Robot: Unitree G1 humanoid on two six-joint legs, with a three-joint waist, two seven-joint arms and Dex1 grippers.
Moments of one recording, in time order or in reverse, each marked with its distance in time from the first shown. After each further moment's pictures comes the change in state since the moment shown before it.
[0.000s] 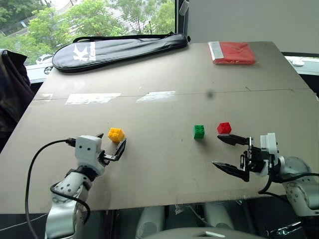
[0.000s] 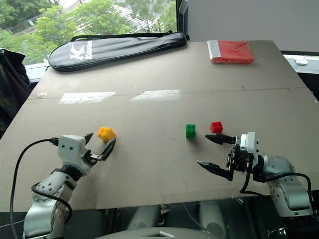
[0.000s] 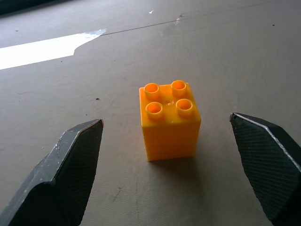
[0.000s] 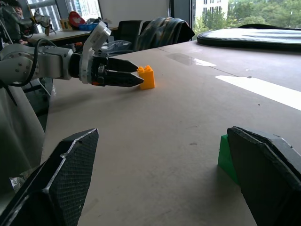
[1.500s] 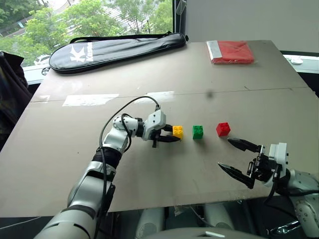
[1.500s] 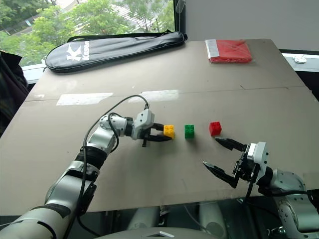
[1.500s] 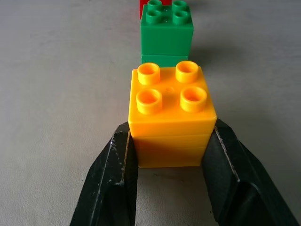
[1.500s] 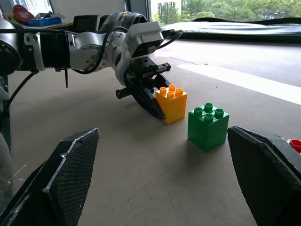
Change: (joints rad) left arm -0.915 0.081 -0.555 1.041 0.078 -0.447 -0.905; right arm 0.200 0.015 -0.075 -0.117 -0.025 -0.054 -0.150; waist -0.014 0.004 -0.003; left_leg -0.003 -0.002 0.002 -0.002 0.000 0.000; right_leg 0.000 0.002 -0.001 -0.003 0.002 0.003
